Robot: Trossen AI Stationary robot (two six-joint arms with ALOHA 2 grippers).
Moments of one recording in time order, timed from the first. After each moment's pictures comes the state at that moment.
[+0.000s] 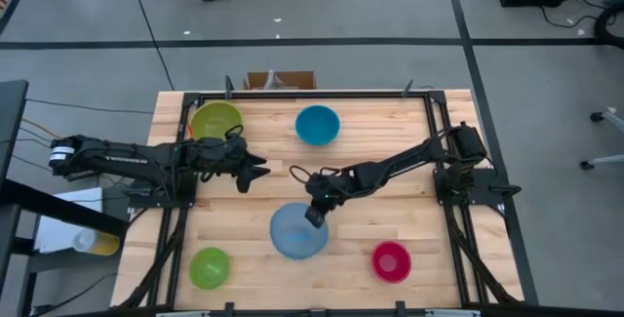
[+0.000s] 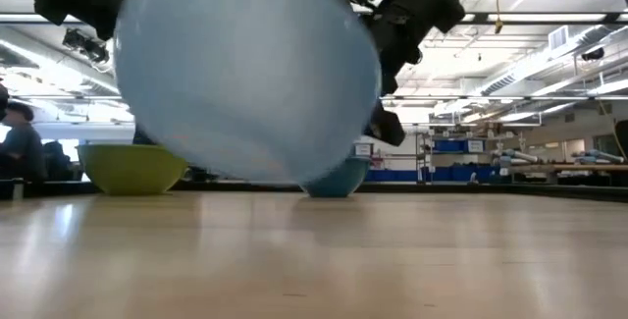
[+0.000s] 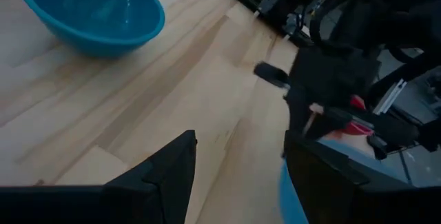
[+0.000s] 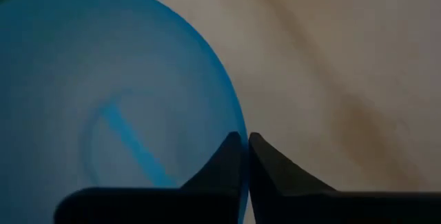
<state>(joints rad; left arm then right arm) 0.04 0.82 0.45 -0.03 -0.07 -0.61 0.16 1.90 1.21 -0.19 -0.04 0.81</state>
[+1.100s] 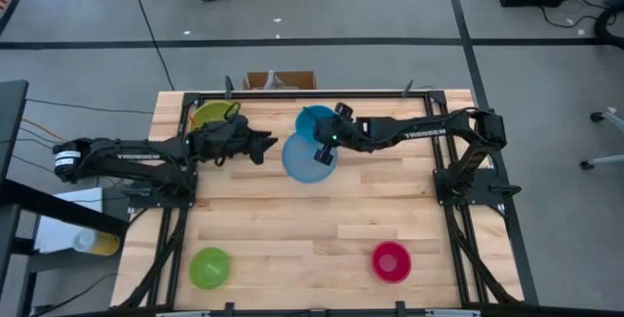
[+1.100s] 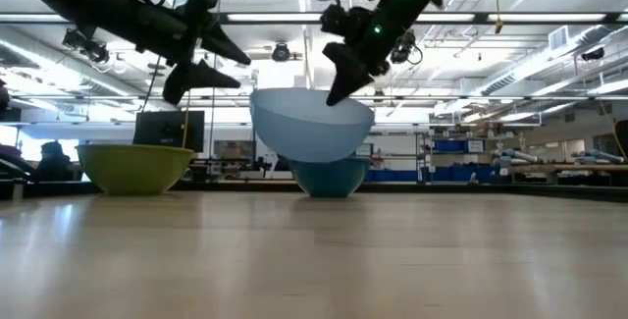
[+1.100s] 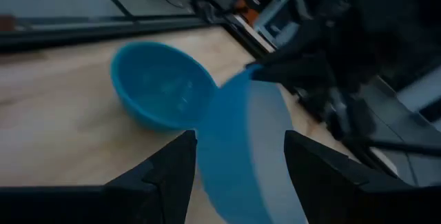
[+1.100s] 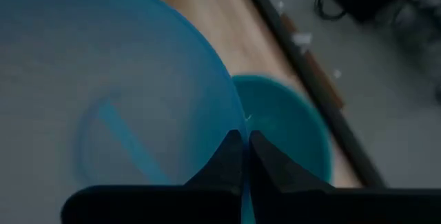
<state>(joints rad) 0.24 0.96 0.46 0.22 -0.17 -0.66 -0.14 1.70 1.26 -0.32 0.45 -0.01</state>
